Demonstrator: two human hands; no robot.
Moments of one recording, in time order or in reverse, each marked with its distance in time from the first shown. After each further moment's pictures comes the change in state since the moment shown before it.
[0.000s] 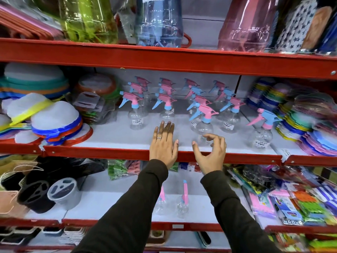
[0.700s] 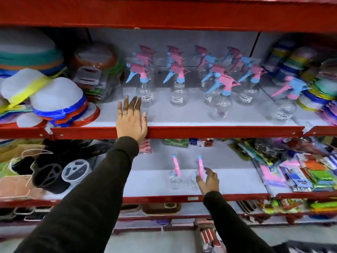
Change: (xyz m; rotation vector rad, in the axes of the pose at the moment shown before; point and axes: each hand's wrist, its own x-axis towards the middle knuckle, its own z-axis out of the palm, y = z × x) left_hand 0.005 -0.149 -0.089 0.049 0.178 -0.119; right_hand -0.126 0.053 0.037 -0.253 -0.521 0.679
